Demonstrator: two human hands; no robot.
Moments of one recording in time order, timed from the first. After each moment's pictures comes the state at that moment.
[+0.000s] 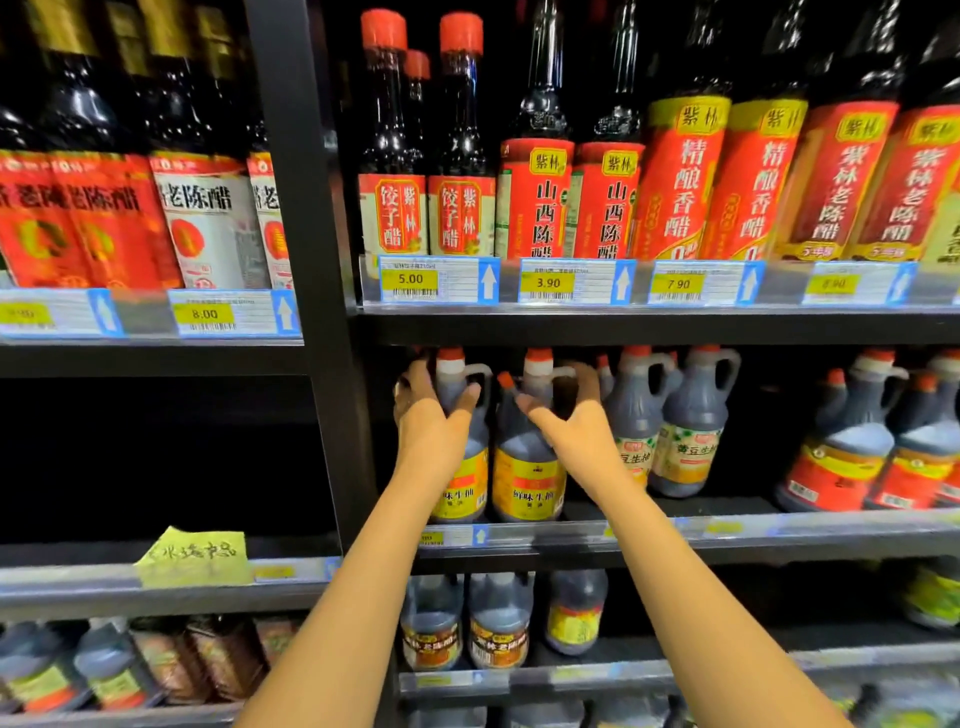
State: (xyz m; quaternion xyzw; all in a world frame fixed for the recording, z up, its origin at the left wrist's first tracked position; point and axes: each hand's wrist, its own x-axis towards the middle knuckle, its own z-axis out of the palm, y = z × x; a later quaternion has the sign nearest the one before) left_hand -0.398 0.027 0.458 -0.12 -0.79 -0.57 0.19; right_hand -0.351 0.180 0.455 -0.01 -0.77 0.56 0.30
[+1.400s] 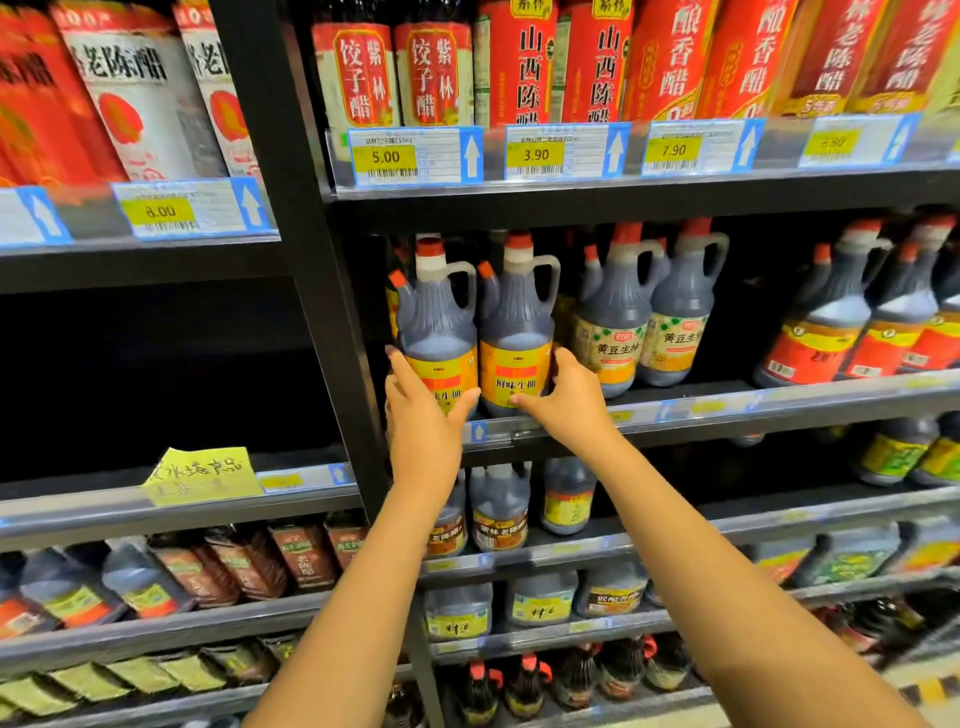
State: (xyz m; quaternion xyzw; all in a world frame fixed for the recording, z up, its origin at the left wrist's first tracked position) left_hand -0.343 0.008 0.385 -0.10 -0.87 -0.46 0.17; right_hand -0.315 0.161 0.399 -0.14 -0.88 0.41 0.20
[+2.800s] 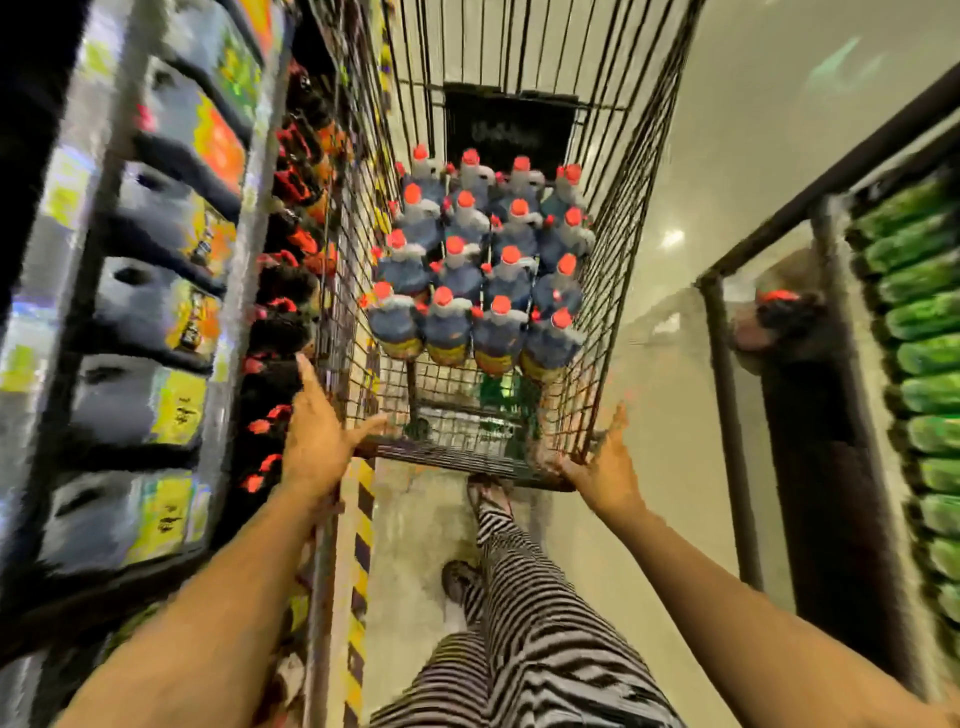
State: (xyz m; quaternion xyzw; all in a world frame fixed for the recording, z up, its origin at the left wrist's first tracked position) left_hand -0.130 0.036 0.043 -0.61 -0.73 -0.06 -0.30; right_hand 0.179 -0.080 0.008 -0.82 -0.33 0.45 0.17
